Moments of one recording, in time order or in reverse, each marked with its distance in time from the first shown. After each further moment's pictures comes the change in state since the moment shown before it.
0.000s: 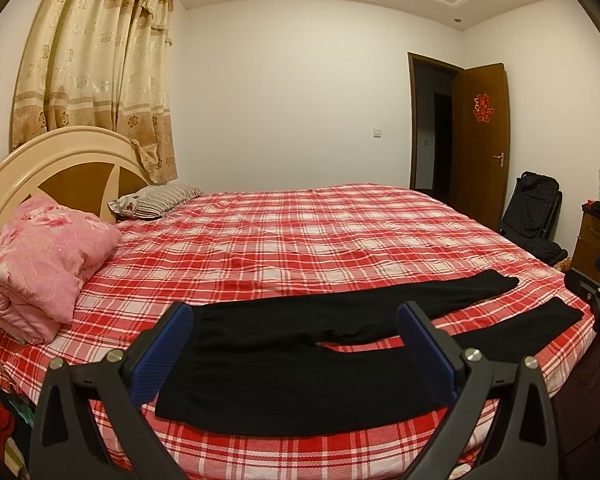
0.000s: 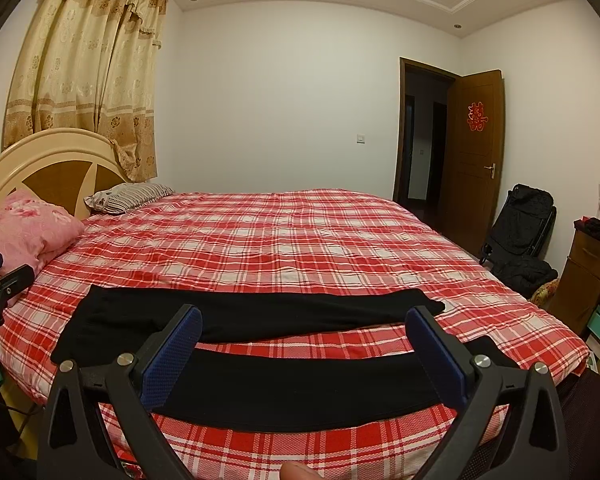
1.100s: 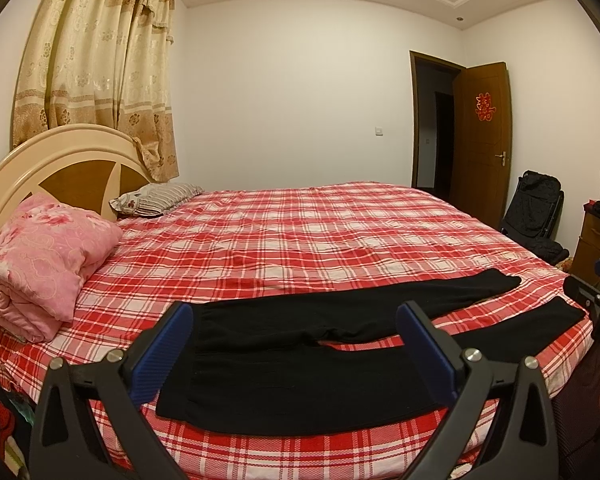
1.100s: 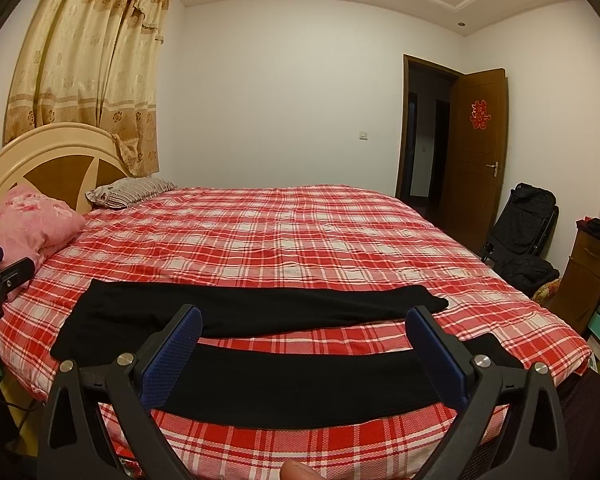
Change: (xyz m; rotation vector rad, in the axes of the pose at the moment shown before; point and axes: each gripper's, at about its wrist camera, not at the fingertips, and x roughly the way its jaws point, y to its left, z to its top) left arm 0.000 0.005 -0.002 -0.003 0.001 0.002; right arm 0.003 0.008 -0.003 -0.009 0.013 0.002
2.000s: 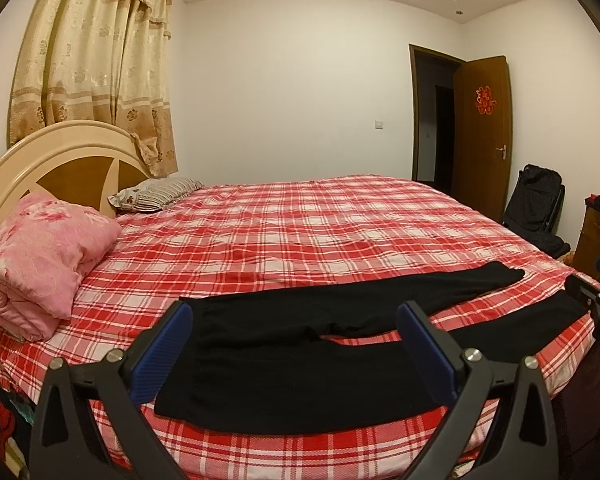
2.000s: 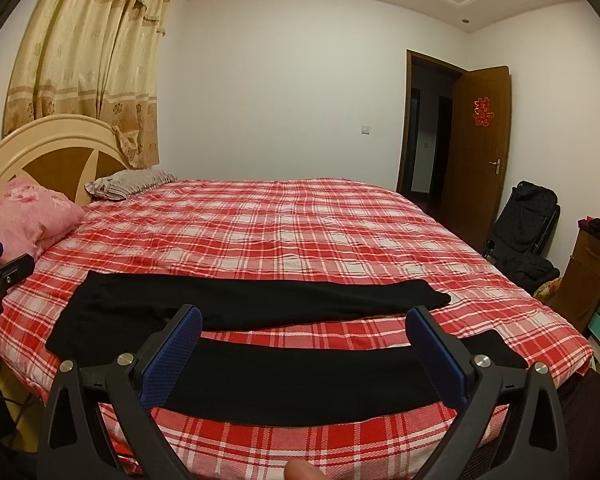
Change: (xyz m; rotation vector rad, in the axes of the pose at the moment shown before) left arm 0.013 0.005 -0.005 0.017 0.026 0.002; right arm 0.018 0.000 -0.007 -0.020 0.030 0.002
